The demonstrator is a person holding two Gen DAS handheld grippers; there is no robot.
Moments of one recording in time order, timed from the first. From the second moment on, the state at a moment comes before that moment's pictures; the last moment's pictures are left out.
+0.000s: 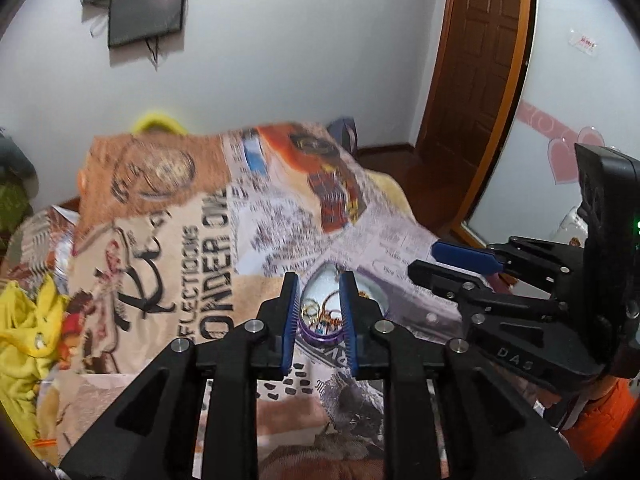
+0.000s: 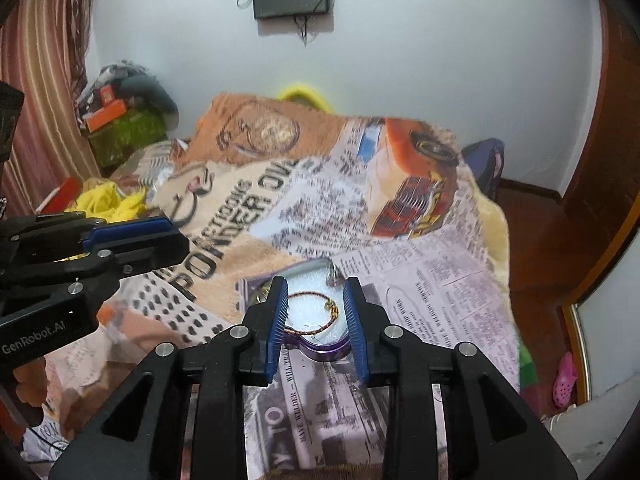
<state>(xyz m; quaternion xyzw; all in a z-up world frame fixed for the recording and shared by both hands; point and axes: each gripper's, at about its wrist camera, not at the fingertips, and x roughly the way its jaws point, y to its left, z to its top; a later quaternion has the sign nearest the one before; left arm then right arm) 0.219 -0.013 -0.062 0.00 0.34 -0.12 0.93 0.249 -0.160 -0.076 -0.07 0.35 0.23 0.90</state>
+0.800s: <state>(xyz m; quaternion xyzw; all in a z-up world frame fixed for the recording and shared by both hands) 0.046 -0.019 0.057 0.00 0.07 -0.04 1.00 0.074 -0.200 0.072 -0.01 0.07 0.15 0.99</state>
